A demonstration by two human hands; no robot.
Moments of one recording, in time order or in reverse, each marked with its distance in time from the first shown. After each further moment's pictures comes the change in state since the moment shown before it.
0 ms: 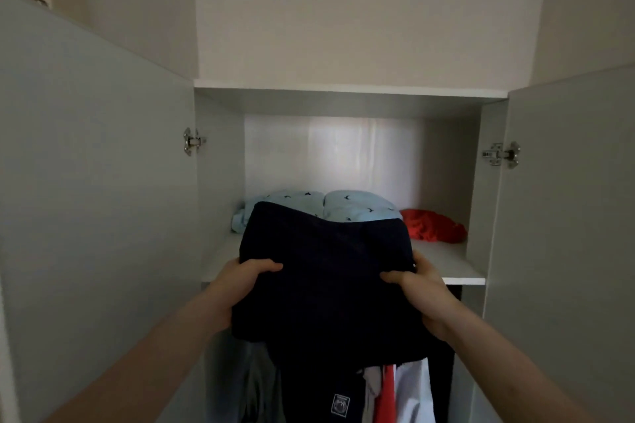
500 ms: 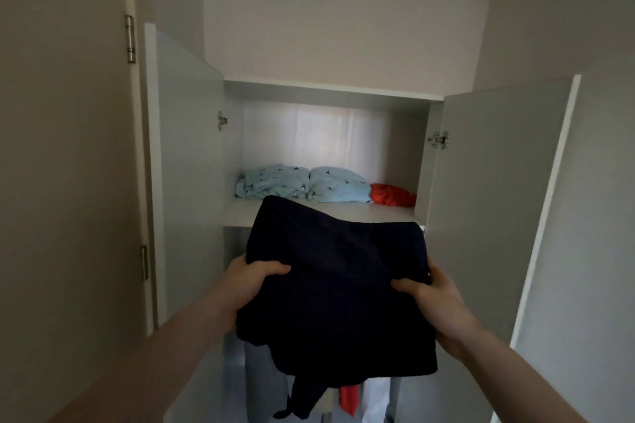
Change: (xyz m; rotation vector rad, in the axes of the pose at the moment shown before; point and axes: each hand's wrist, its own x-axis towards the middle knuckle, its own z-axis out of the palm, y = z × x) left_hand -0.267 -0.042 -0.039 -0.004 -0.146 0.021; right_hand -0.322 -0.029 -0.016 -0.052 0.107 -0.003
